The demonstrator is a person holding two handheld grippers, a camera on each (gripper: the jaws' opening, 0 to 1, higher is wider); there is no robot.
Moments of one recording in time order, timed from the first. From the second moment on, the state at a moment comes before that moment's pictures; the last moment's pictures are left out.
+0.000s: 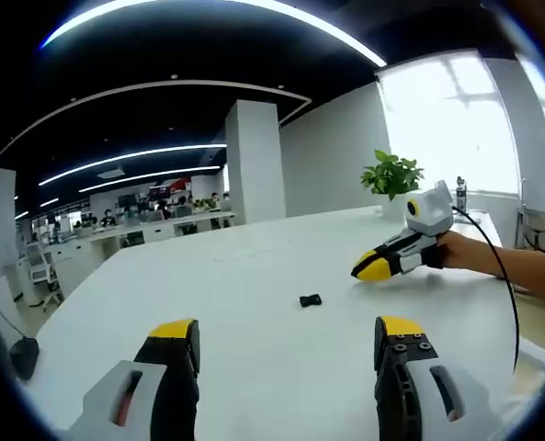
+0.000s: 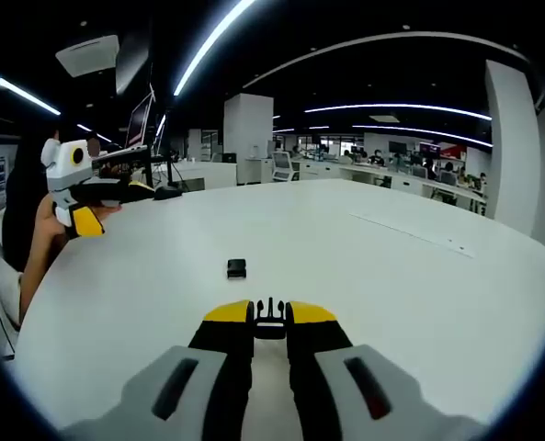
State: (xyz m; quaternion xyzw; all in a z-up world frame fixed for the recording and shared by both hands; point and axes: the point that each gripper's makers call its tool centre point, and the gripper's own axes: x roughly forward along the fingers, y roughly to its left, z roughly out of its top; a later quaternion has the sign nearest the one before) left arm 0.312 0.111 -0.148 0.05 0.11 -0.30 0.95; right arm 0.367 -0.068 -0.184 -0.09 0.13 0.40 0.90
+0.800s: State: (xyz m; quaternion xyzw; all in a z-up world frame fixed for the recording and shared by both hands) left arm 0.357 0.081 -0.149 0.02 0.11 -0.30 0.95; right arm 0.362 -0.061 -0.187 -0.11 0.13 0.41 0.89
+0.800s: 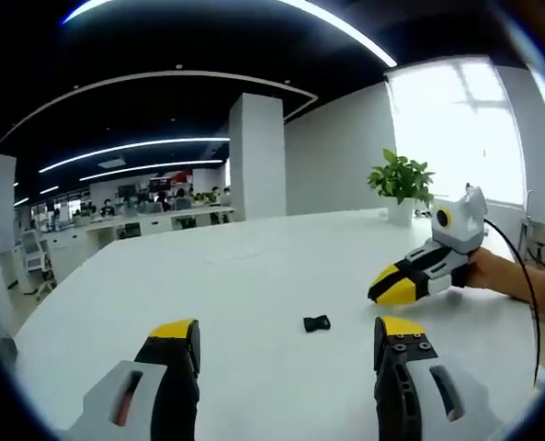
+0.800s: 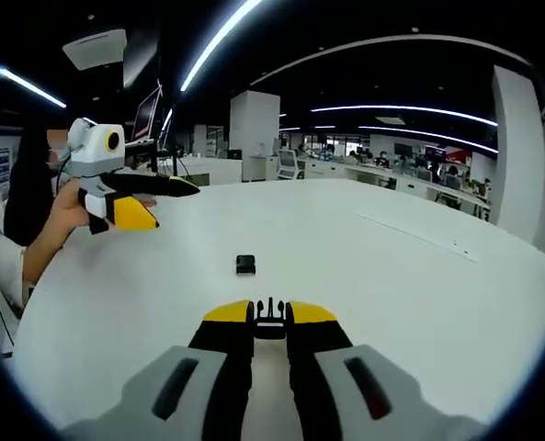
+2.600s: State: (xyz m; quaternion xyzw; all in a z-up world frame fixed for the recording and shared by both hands) left arm 0.399 0.022 -0.205 0.02 0.22 -0.33 0.92; right arm 0.358 -0.067 -0.192 -0.12 0.14 0.40 0.90
